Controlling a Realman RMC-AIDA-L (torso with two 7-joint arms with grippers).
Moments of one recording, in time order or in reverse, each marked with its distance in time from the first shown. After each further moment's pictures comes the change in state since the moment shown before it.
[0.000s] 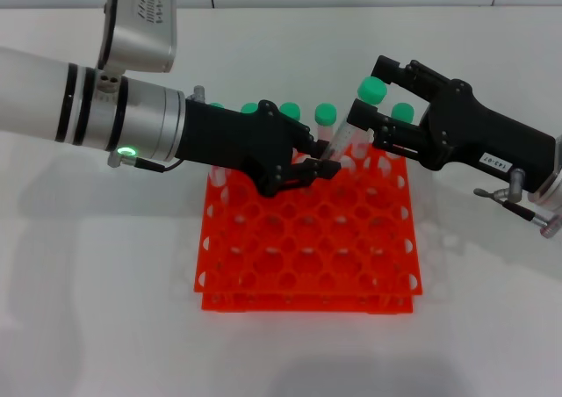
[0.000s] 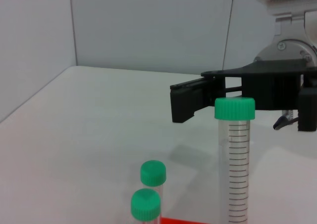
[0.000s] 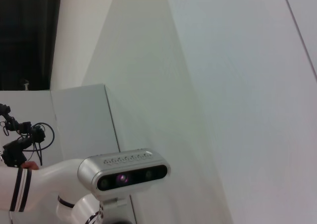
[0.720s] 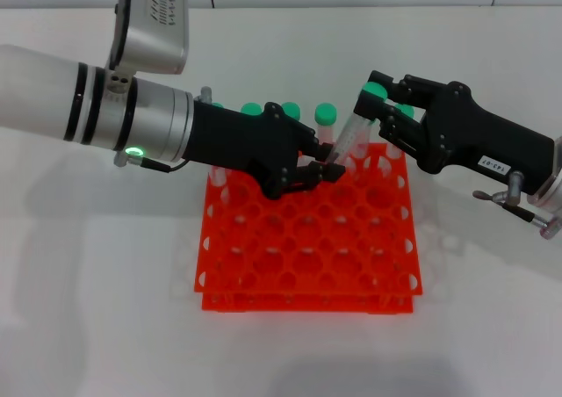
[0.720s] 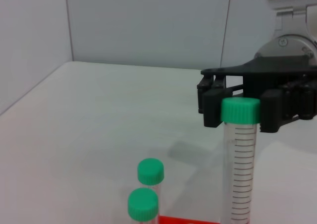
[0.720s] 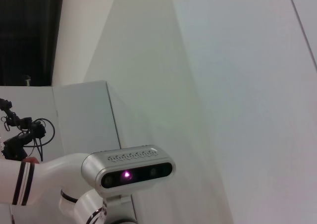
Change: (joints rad) left arm -0.014 -0.008 0.001 -0.006 0.019 -0.012 -0.003; right arm 0.000 0.000 -0.006 0.000 -0.002 0.003 -0.014
